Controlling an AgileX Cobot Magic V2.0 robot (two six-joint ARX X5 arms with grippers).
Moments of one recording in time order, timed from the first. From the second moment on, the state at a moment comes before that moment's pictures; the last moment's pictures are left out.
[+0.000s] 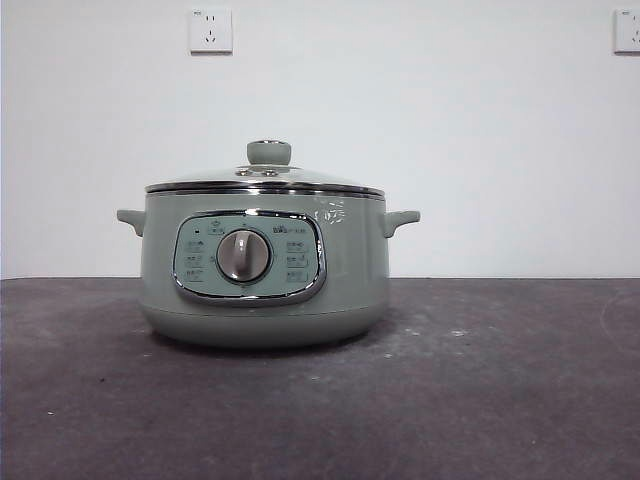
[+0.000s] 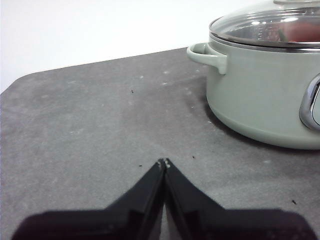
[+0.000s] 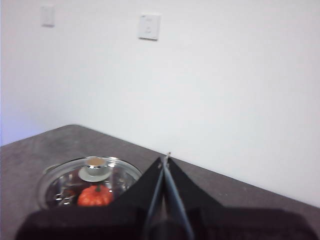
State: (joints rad) left arm 0.01 0.00 0.02 -0.18 0.11 0.13; right arm 0.04 0.41 0.91 -0.41 -0.41 -0.13
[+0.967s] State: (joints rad) left arm 0.01 0.00 0.02 -0.18 0.11 0.13; right arm 0.05 0.01 0.03 -0.10 -0.02 0.09
